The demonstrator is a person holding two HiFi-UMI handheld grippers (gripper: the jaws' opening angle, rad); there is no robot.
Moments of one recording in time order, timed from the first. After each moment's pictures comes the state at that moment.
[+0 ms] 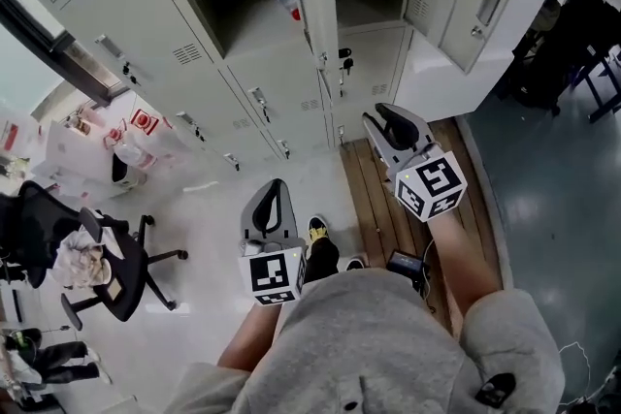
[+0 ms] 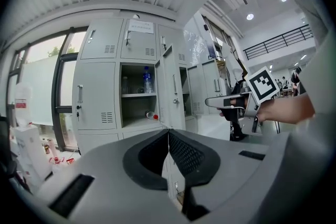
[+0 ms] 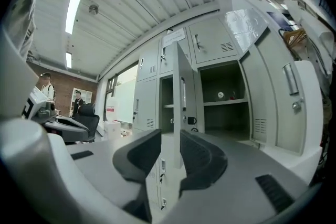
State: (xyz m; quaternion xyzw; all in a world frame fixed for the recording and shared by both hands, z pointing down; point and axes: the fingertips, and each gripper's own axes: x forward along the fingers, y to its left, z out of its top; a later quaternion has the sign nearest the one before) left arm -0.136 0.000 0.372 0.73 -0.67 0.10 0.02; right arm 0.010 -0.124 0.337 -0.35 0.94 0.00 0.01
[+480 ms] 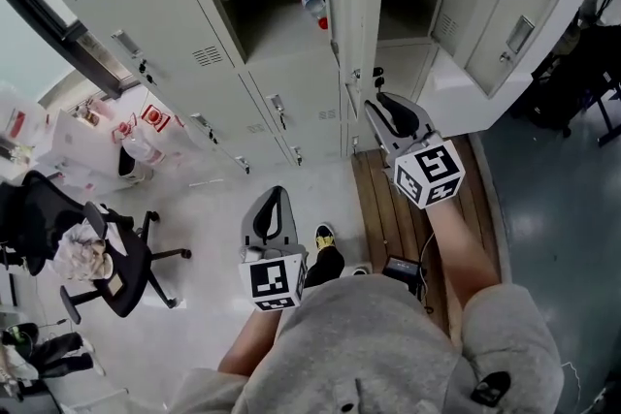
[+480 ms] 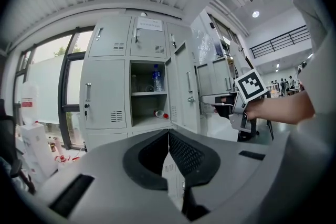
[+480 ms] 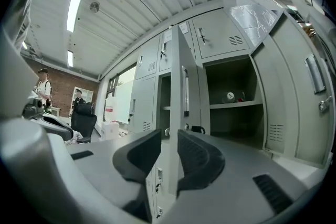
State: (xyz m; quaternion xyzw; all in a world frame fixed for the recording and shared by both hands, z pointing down) left arm -0.183 -0.014 0.373 0.71 -0.70 0.10 0.03; right arm -0.046 -0.181 0.327 -0.34 0.94 0.01 0.01
